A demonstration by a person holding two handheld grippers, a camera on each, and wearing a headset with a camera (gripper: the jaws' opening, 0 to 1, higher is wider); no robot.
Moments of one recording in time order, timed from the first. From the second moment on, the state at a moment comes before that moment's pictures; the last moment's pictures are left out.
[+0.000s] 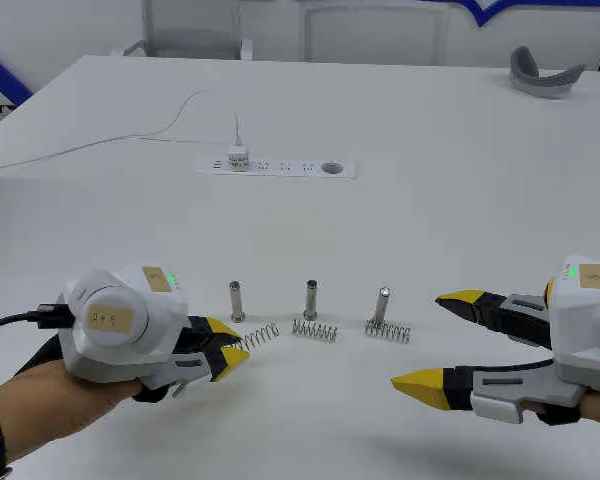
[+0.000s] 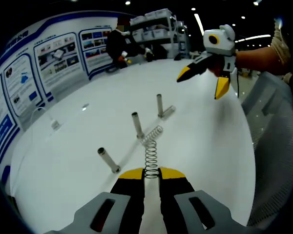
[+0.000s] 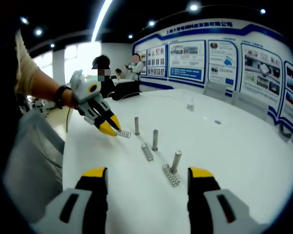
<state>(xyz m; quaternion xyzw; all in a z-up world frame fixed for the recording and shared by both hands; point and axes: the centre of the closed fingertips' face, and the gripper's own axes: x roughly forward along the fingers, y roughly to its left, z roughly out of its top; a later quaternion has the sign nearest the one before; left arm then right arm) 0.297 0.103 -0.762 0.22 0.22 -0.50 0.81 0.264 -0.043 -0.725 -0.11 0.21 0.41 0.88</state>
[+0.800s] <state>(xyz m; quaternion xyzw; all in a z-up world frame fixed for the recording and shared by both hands) 0.273 0.074 -0.732 0.21 0.17 -0.55 0.79 0.262 0.006 -0.716 -0.13 0.20 0.48 0.85</state>
